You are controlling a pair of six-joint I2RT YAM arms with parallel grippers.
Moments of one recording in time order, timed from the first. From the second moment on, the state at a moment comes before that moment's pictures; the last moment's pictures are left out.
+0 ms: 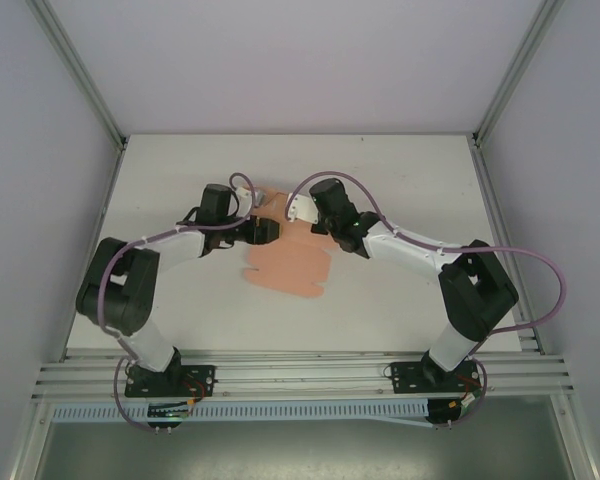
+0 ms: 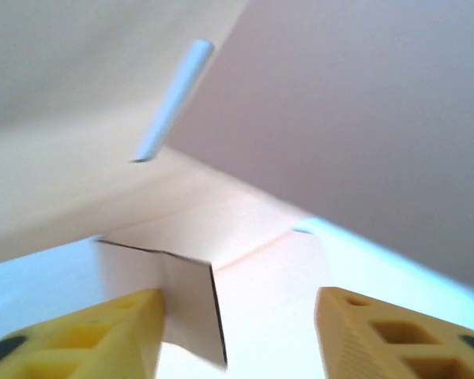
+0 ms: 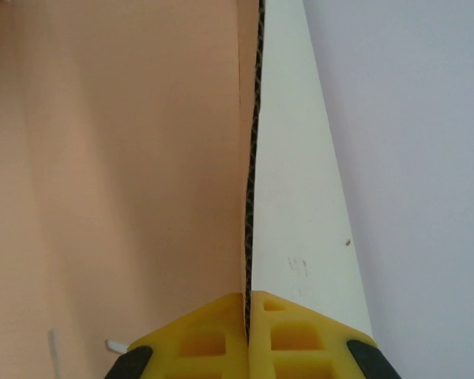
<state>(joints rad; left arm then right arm) -0.34 1.66 0.88 0.04 0.62 -0.29 0.74 1.65 1.11 -0.11 0.34 -0.90</state>
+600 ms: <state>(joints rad) -0.34 1.70 0.71 0.02 0.60 -0.47 0.71 1.71 1.13 -0.06 0.40 -0.95</state>
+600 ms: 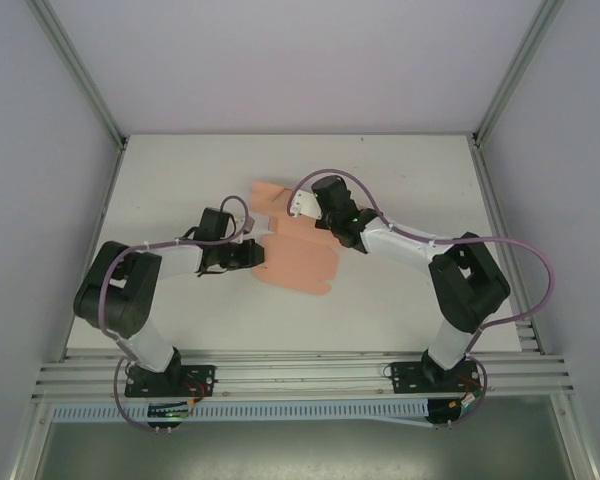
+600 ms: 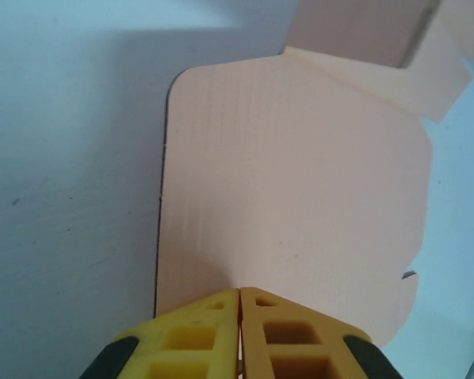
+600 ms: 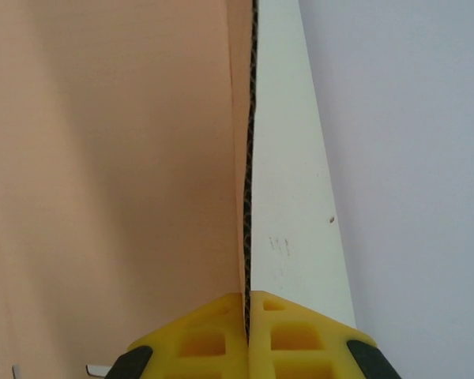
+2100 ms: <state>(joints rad) -0.33 1.63 0.87 -0.08 0.46 -0.53 0.86 1.92 0.79 0.89 0.71 -1.29</state>
